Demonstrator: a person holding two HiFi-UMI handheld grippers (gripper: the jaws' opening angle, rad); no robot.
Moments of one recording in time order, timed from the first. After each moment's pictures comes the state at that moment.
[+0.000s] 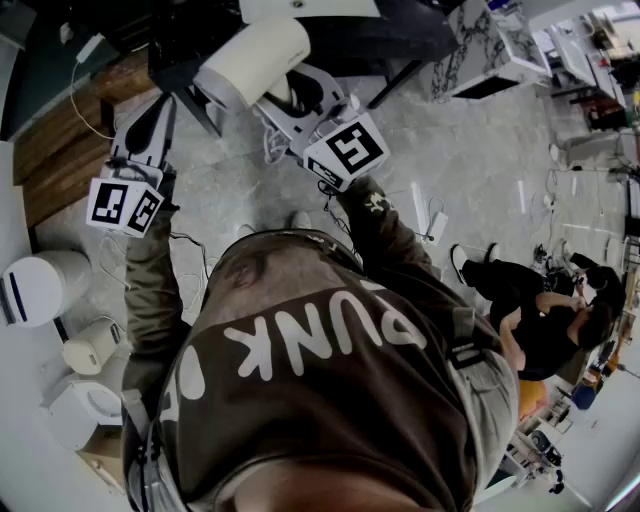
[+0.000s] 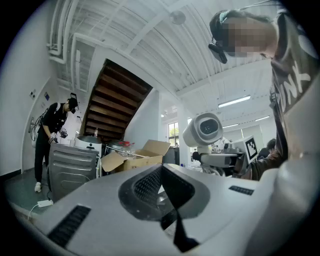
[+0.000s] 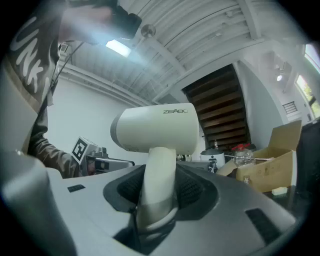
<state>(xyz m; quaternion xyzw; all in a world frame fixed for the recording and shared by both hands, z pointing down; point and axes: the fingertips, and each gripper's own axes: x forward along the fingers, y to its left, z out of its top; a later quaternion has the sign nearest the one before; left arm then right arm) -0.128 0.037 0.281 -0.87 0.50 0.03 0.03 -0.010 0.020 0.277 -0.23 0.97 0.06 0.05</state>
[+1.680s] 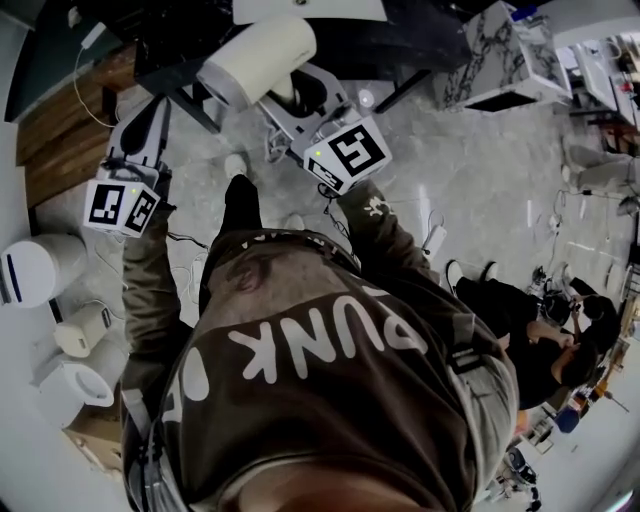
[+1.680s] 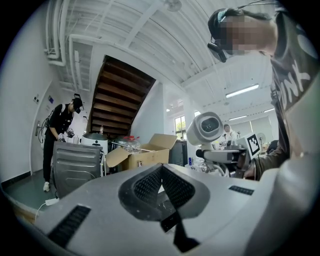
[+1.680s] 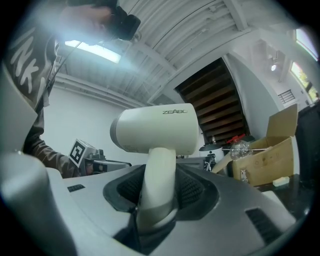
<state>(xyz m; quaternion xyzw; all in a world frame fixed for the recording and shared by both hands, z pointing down) -0.085 -0.030 0.311 -0.84 0.54 -0.01 0.02 0.046 -0.059 0.307 -0.21 0.97 0.03 0.07</state>
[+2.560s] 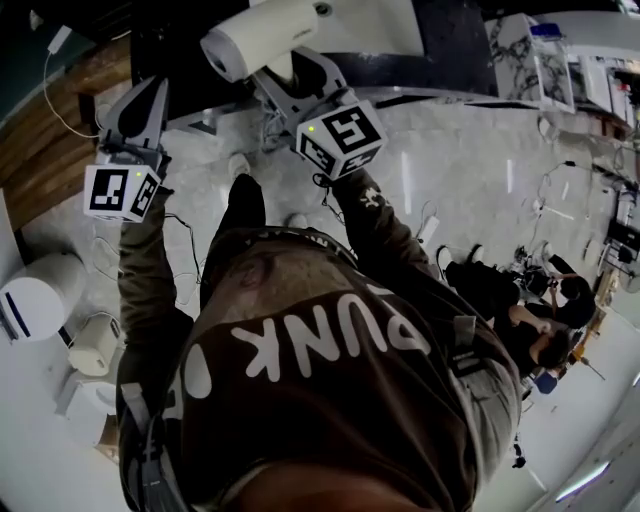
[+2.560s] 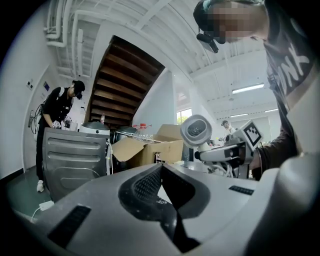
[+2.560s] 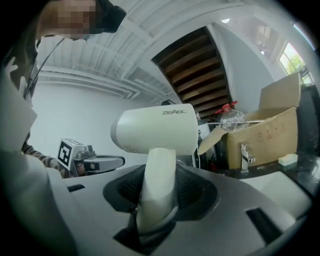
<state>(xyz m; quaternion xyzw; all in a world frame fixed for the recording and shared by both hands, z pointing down) -0.230 -0.255 0.361 -0.85 0.52 -0.03 -0.01 -0.104 -0.287 0.368 -0.29 0.95 -0.07 -0.02</state>
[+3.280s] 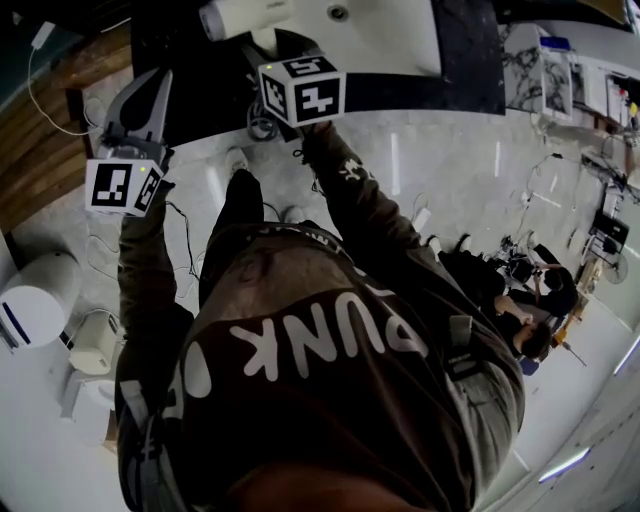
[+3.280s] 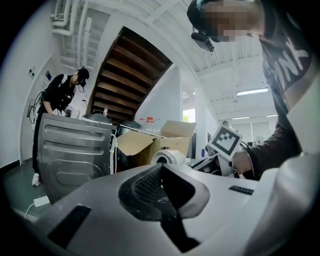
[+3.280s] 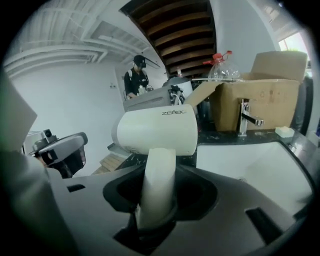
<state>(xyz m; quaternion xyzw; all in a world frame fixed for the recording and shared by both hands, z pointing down) -0.285 -0.342 0.402 -0.86 0.51 -0.03 -0.04 -0.182 -0.415 0.486 -0.37 0.88 -0.22 -0.22</state>
